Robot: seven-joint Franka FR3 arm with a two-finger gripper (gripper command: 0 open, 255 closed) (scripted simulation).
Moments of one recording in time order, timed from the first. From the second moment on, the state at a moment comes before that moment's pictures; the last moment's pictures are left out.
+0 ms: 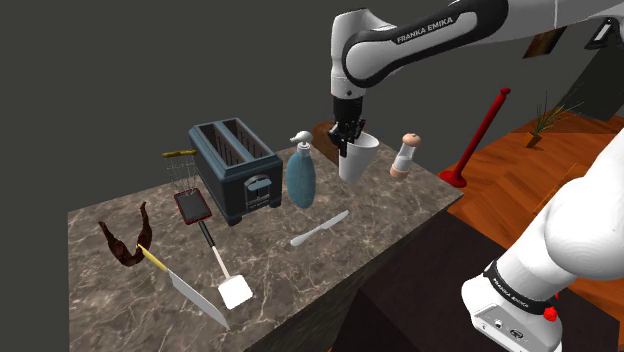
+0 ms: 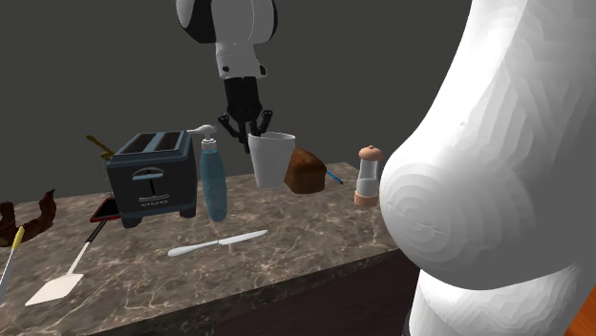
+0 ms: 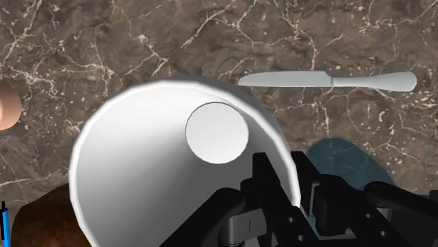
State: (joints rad) arm 0.07 0.04 0.15 -2.07 -0.04 1.94 0.23
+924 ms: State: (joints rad) arm 0.07 -0.02 0.14 -1.94 -0.03 1.76 0.22
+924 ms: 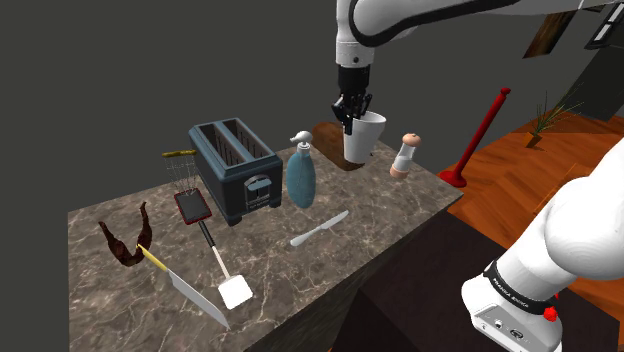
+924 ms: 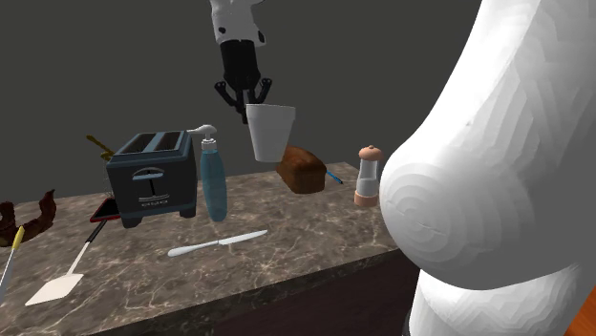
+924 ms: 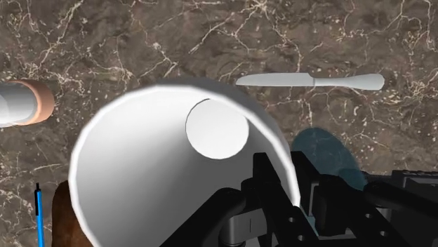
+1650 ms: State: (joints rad) arm 0.15 0.09 0.22 -1.84 -0.03 1.77 0.37
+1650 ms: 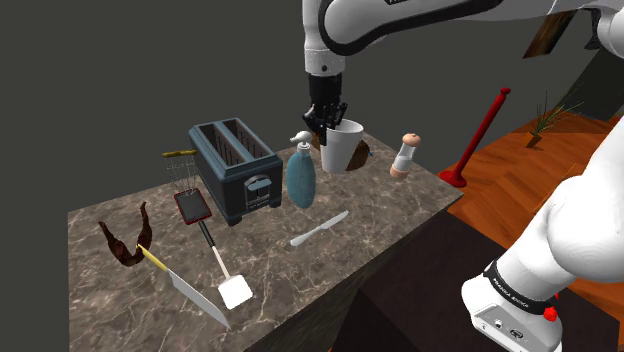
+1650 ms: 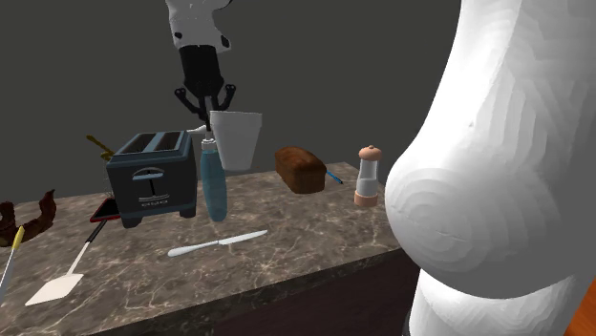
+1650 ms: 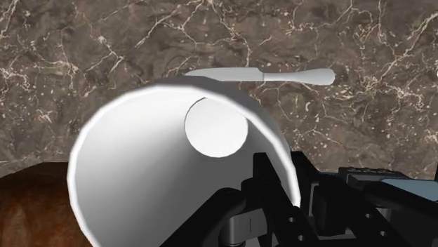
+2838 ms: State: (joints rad) arm 0.42 0.60 0.31 -1.33 -0.13 1.75 0.71
